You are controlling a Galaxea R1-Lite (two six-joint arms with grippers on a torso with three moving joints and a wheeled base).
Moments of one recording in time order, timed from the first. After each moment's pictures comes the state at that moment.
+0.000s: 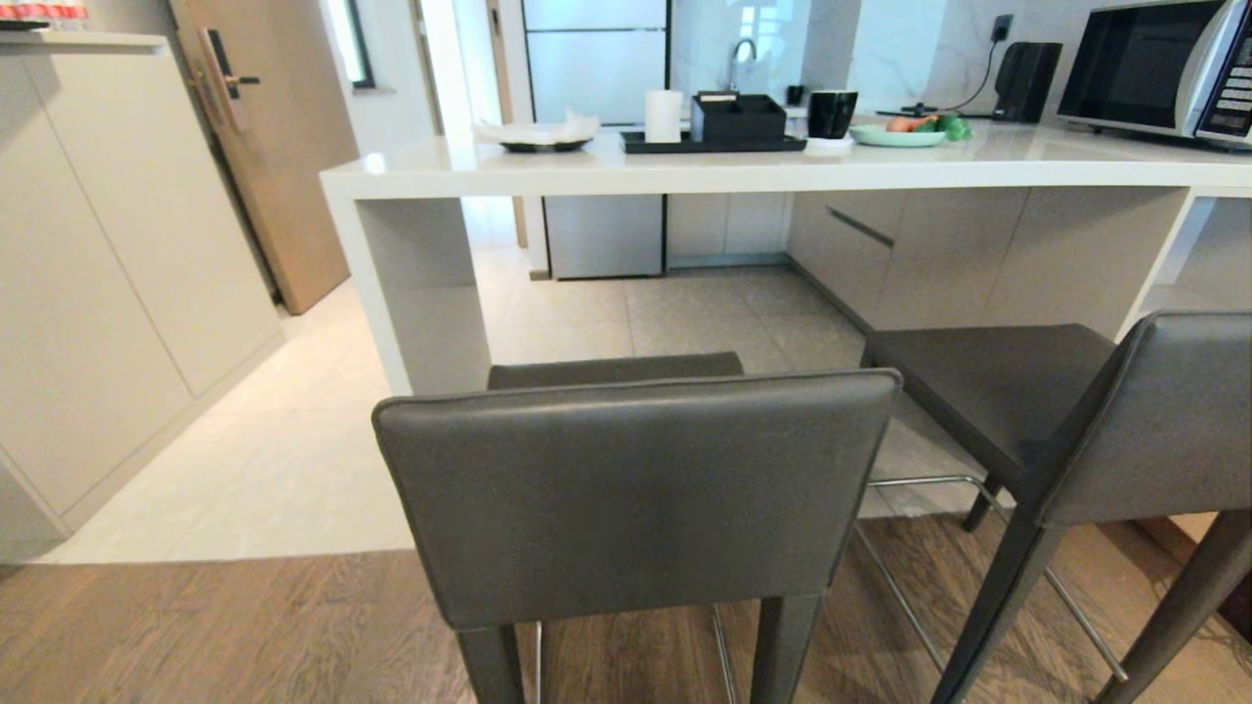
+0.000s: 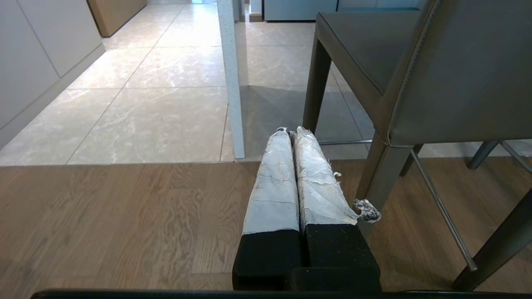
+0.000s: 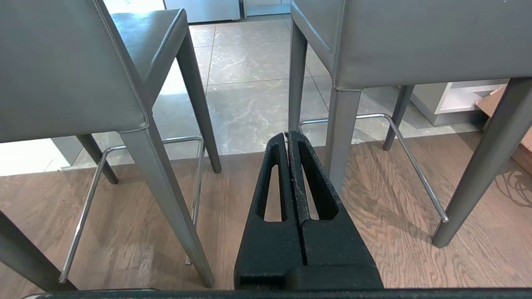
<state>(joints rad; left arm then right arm) 0.00 0.00 0.00 -0.01 0.00 0.00 0.00 0.00 0.00 0.00 0.00 0.01</state>
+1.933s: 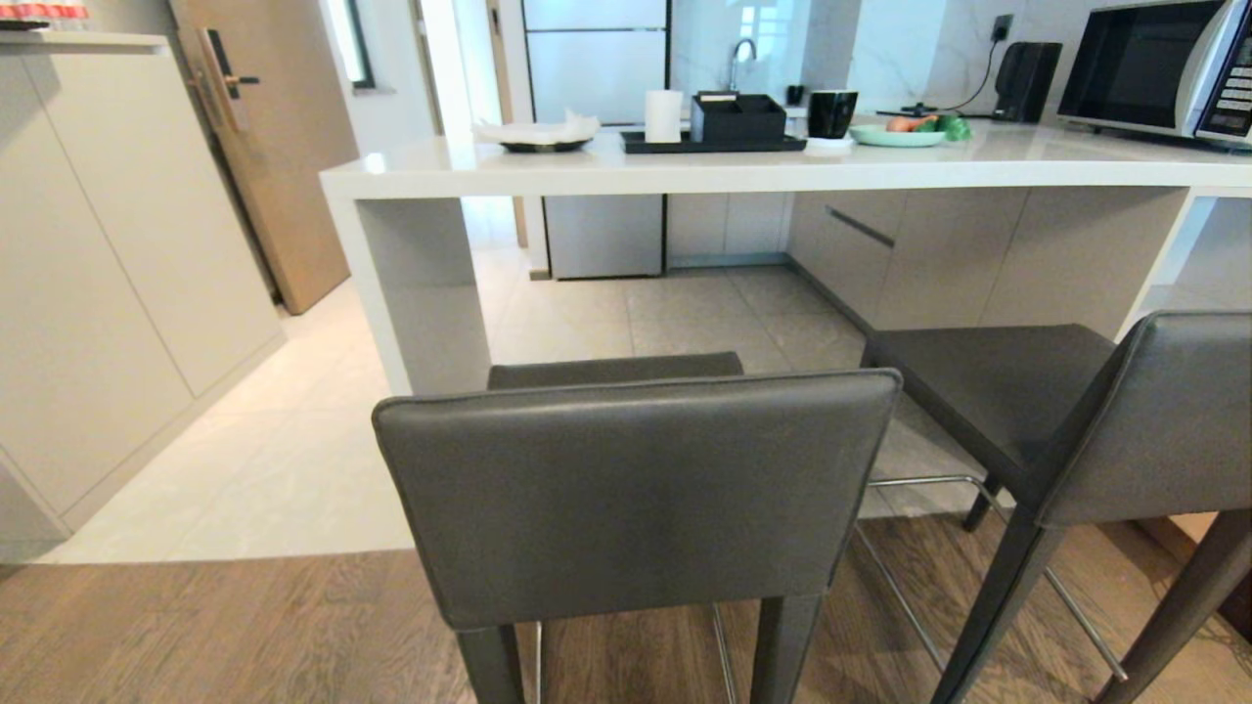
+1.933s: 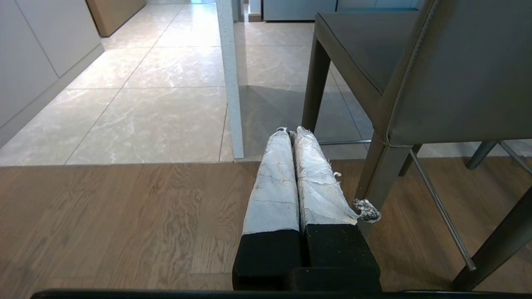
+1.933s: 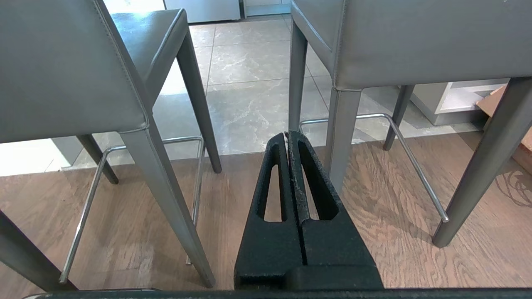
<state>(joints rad) 0.00 0.00 0.00 -0.01 0.00 0.00 0.00 0.00 0.00 0.00 0.00 0.01</state>
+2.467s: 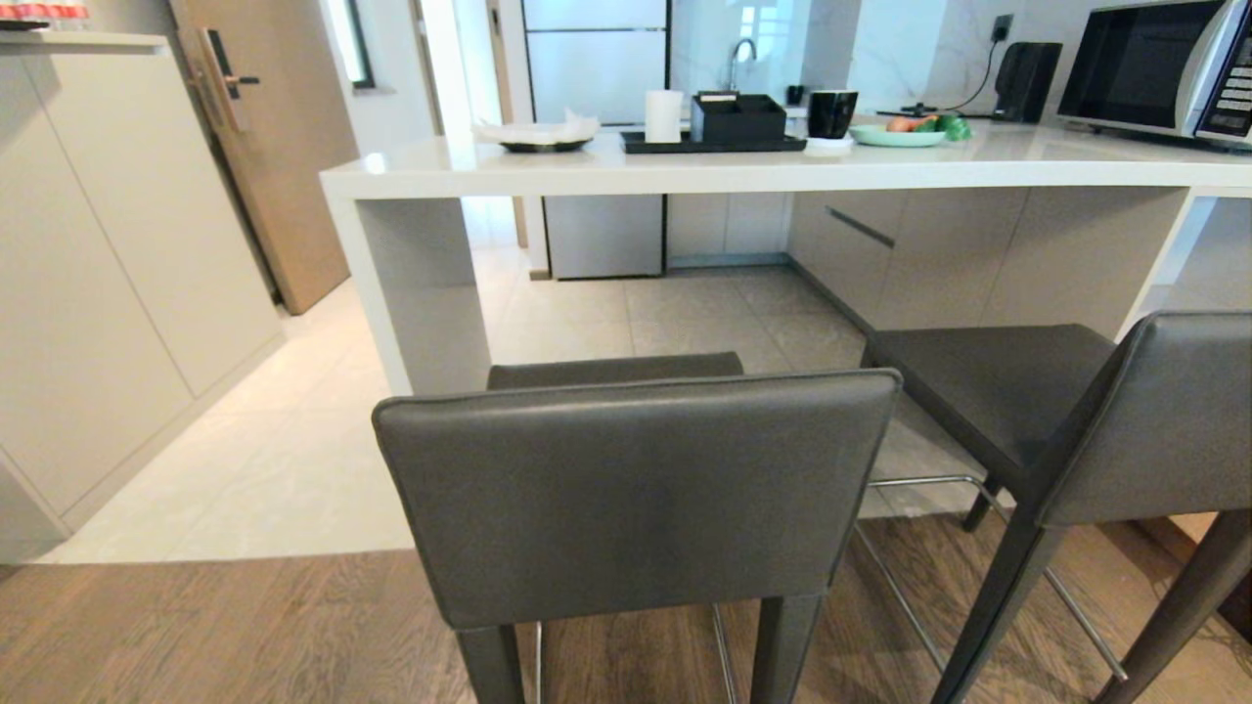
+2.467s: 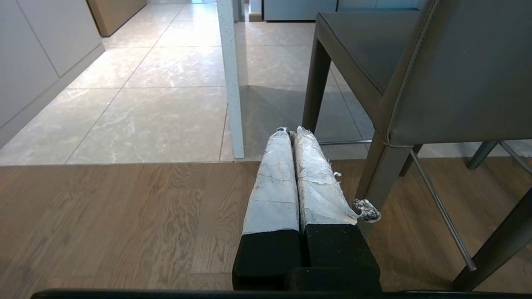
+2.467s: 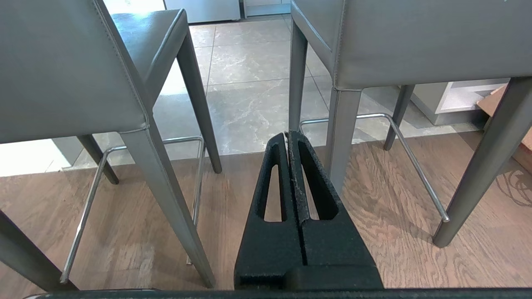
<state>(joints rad) 0.00 0.00 0.00 -0.01 0.00 0.00 0.00 0.00 0.00 0.00 0.00 0.01</state>
